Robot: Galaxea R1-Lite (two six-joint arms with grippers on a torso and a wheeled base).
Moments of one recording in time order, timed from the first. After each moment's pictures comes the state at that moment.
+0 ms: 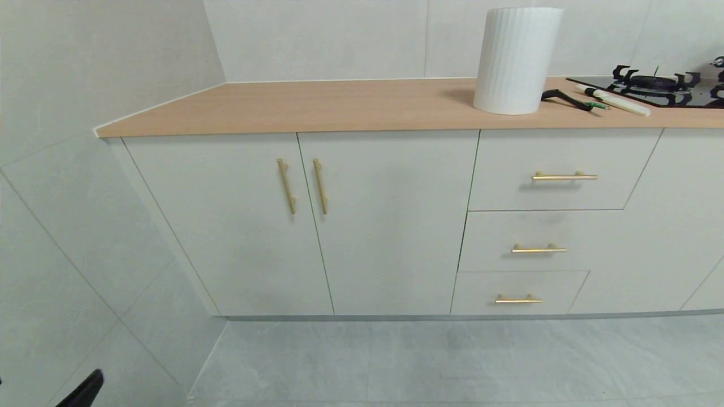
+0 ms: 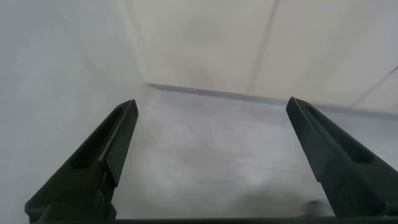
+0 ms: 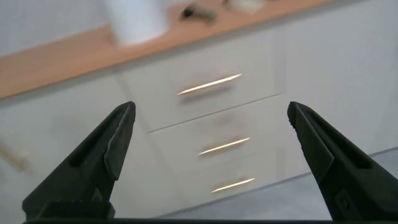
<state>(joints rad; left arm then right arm) -0.34 0.60 -0.23 -0.09 0.51 -0.07 0.29 0.77 -0.42 -0.58 -0.53 0.12</state>
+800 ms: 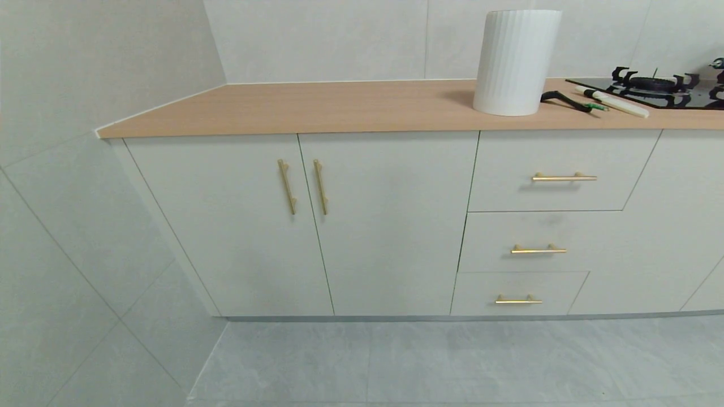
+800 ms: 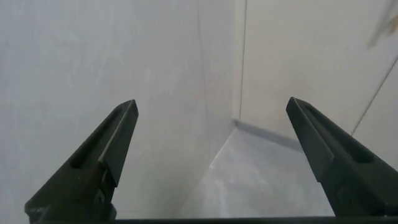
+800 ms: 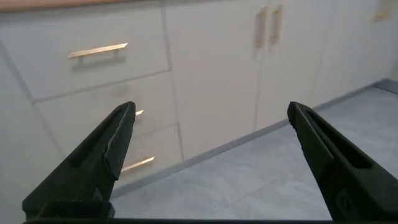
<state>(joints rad) 0.00 0.03 -0.03 -0.04 0.50 0.06 -0.01 0.02 -0.07 -0.13 -0.43 -0.04</state>
